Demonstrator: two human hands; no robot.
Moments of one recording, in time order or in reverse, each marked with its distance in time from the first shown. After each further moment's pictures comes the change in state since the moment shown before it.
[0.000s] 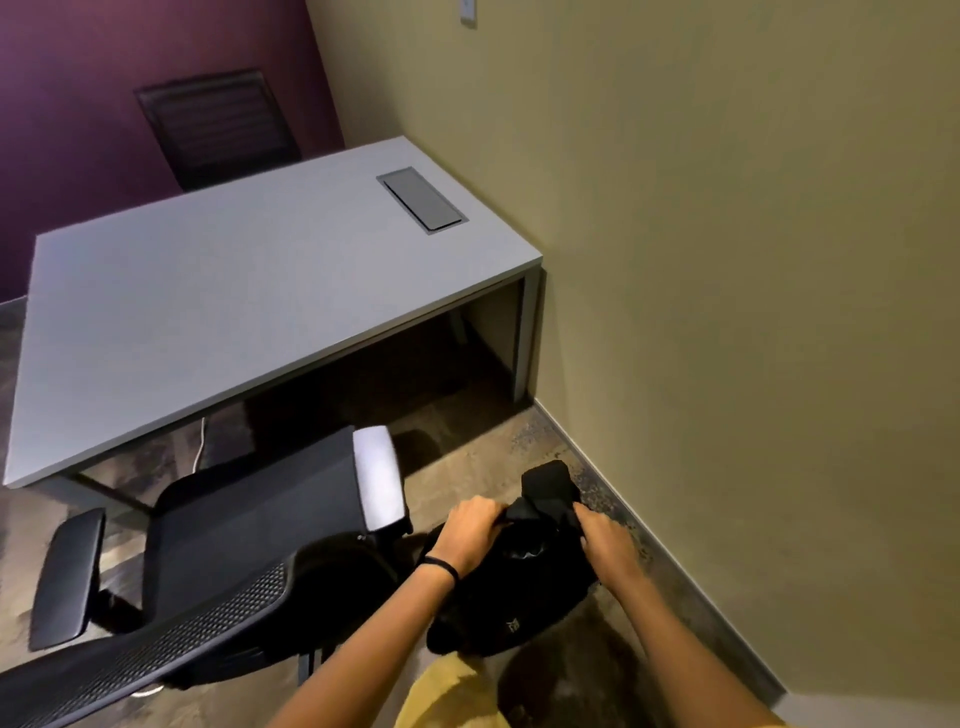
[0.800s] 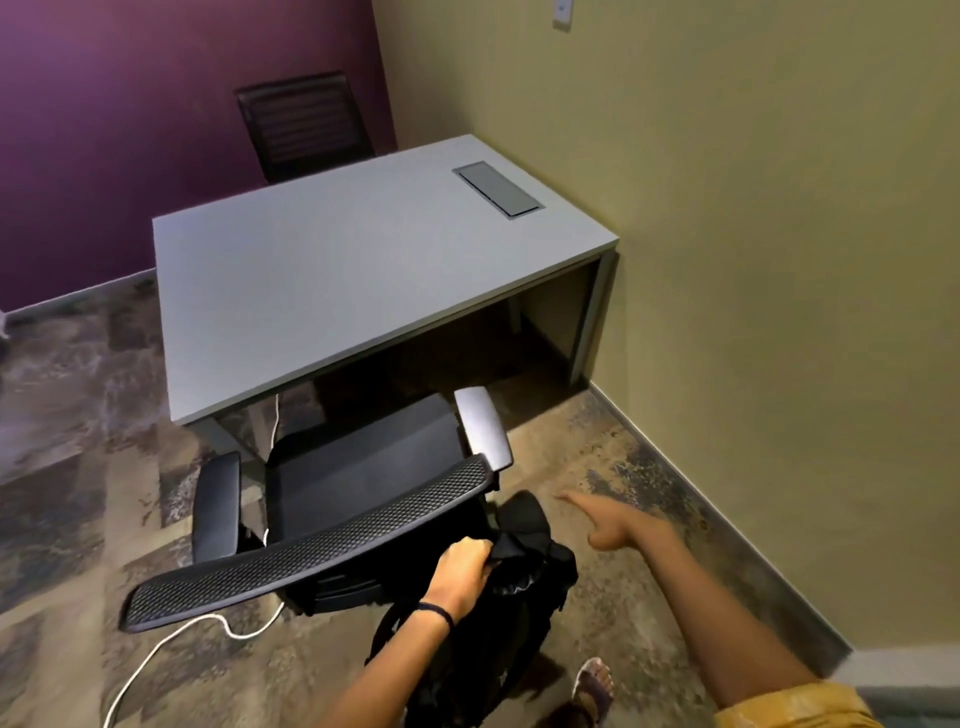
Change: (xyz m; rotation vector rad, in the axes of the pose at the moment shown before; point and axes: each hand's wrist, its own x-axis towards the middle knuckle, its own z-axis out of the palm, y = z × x) left_hand -0.195 -0.193 0.019 -0.033 0.013 -0.133; right_hand -0.068 -0.175 0.074 -0.052 -0.465 -0.244
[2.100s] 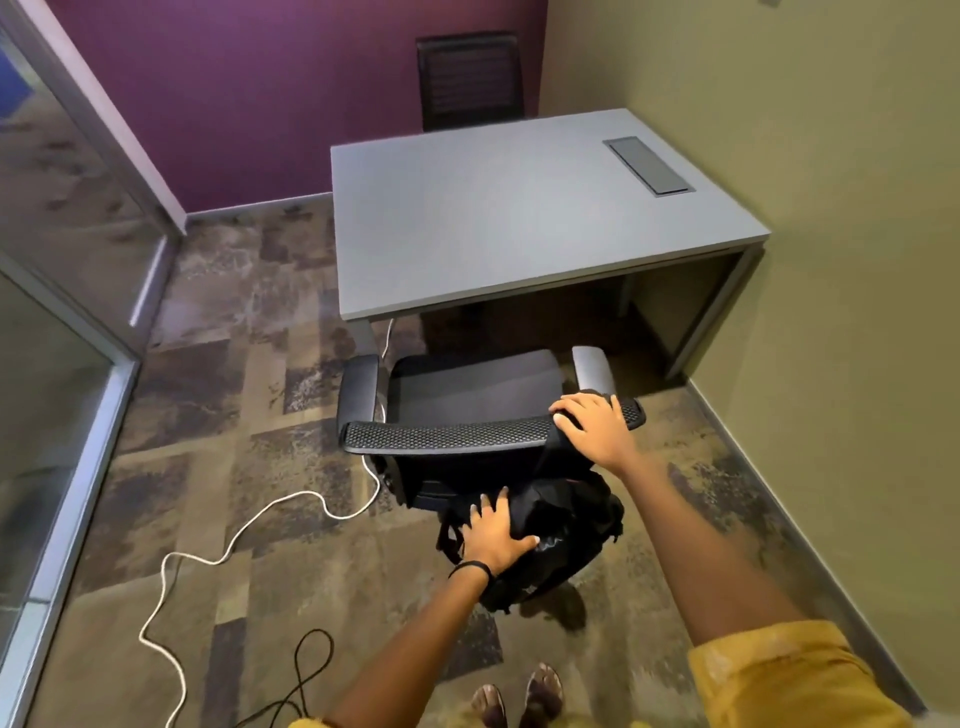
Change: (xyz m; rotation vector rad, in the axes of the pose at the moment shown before) left_hand -0.114 -0.106 0.026 -0.288 -0.008 -0.412; right_hand 0.033 -0.193 0.054 -0.074 0.461 -0.241
